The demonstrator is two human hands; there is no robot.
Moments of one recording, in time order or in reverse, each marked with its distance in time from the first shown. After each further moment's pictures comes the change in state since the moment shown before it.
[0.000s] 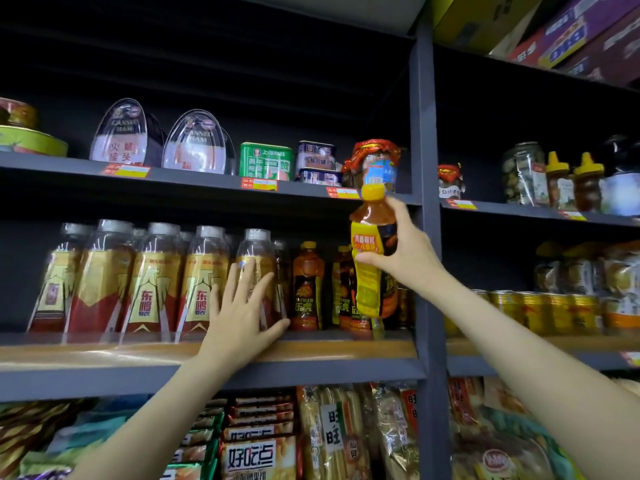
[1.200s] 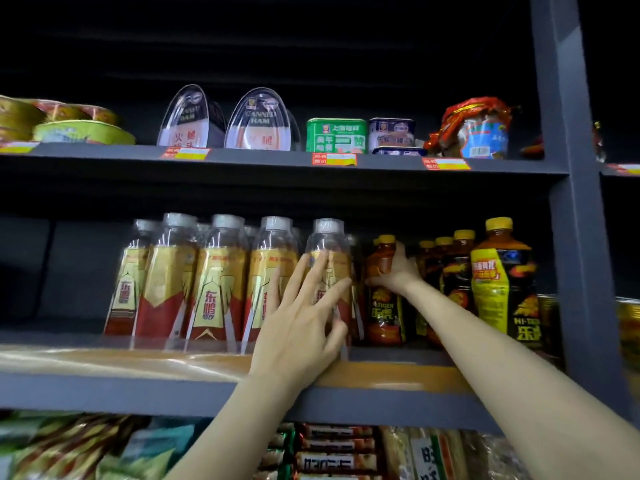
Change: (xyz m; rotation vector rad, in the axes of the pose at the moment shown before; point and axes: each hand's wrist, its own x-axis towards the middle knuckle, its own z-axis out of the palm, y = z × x) left_hand 0.005 -0.024 0.009 0.233 0.207 0.135; right_hand 0.097 0.060 0.192 0.041 -0.169 0.504
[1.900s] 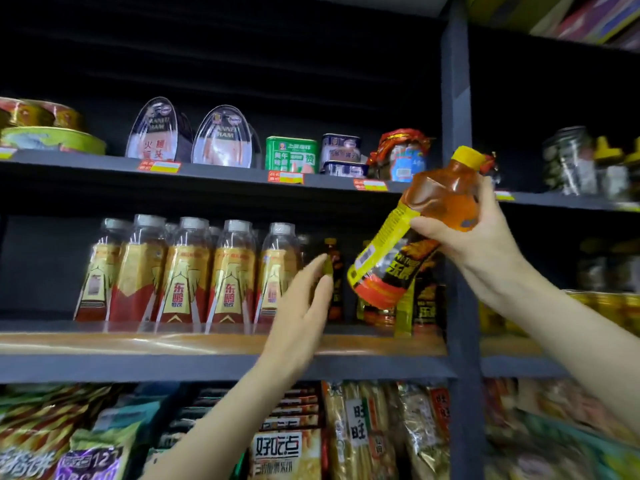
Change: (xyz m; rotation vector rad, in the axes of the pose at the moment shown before) left_hand 0.012 0.077 -0.056 -1.238 -0.279 -0.424; right_hand -0.179 -0.012 -0.189 0.732 0.103 -0.534
